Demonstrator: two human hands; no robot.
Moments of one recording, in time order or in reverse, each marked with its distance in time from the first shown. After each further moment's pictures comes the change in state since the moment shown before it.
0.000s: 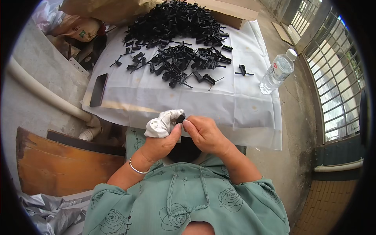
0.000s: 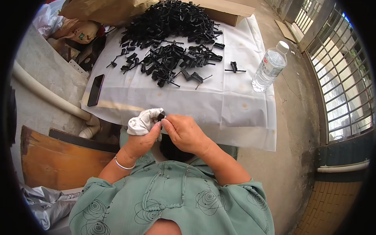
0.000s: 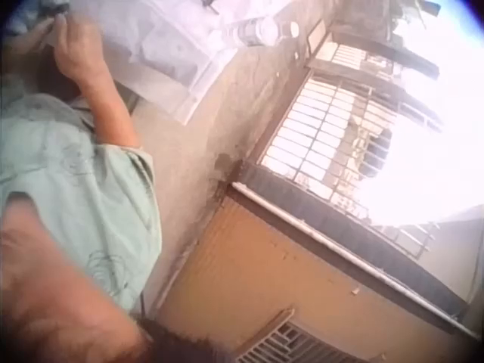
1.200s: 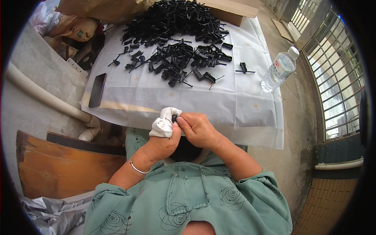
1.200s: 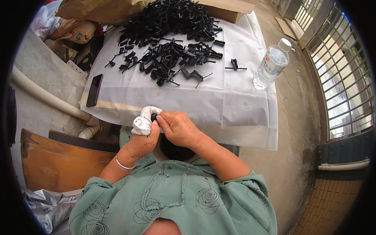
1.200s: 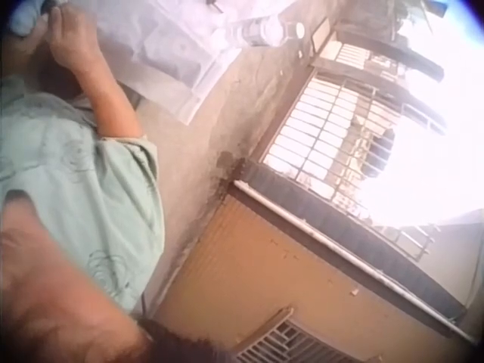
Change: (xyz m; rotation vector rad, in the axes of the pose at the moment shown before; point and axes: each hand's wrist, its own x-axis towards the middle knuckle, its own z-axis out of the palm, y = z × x) left_hand 0.010 -0.012 -0.002 0.234 -0.036 0.243; right_hand 0.016 0.012 0.015 0.000 -0.048 0.004
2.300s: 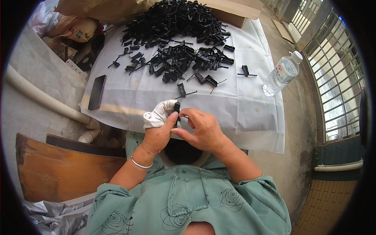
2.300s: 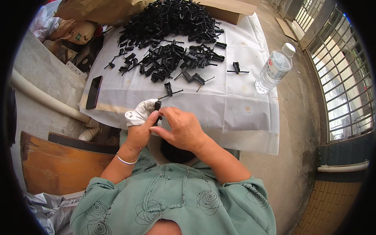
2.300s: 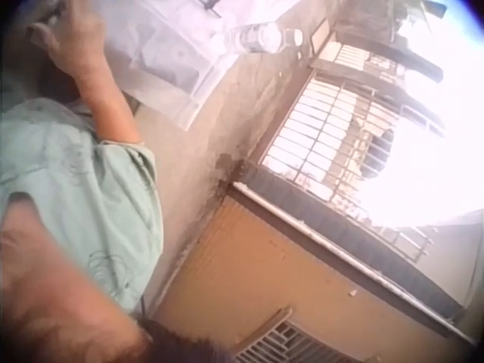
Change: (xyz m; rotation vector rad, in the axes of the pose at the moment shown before) left_hand 0.017 -0.019 -0.001 -0.729 0.125 -0.306; right_hand 0.011 -0.012 -0.003 -0.146 0.206 -0.091
